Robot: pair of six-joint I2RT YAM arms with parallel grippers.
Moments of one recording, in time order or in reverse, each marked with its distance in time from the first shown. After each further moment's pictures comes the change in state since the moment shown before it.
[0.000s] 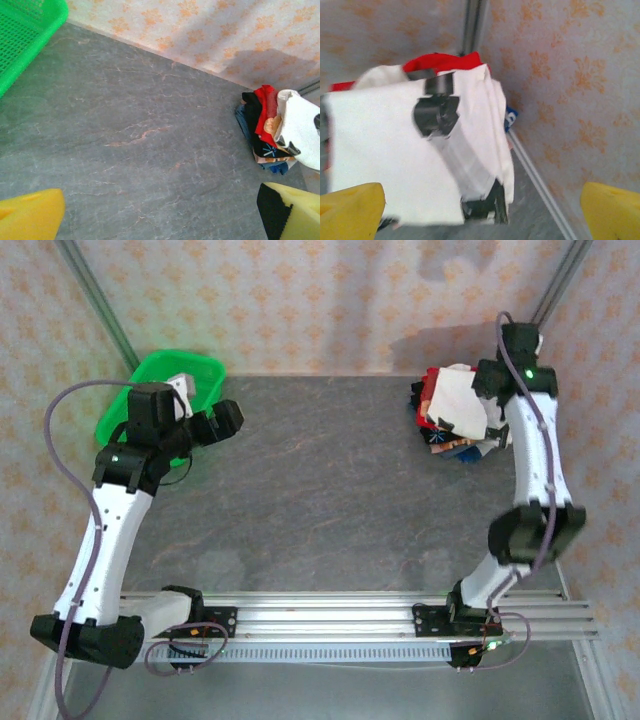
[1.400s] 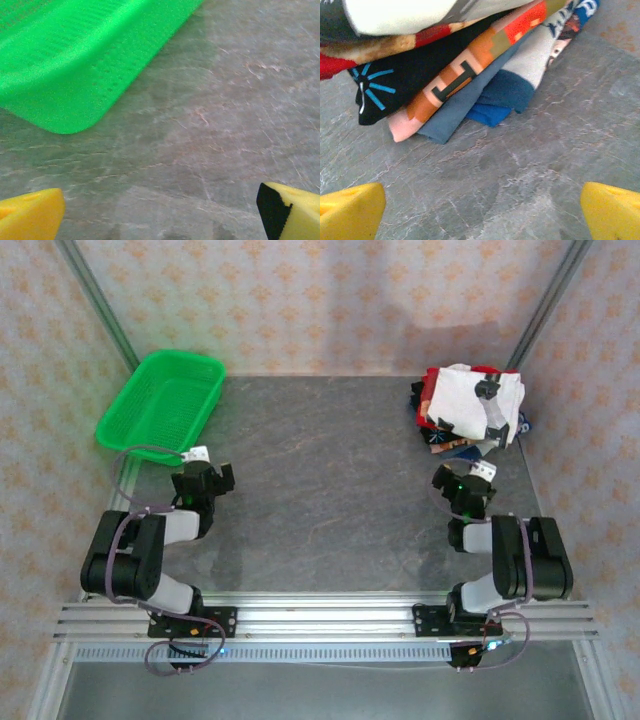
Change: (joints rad) left arm 0.077 0.377 -0.970 1.394 -0.449 0.368; right arm 0.027 -0.090 -1.511 1.732 -0.174 0.146
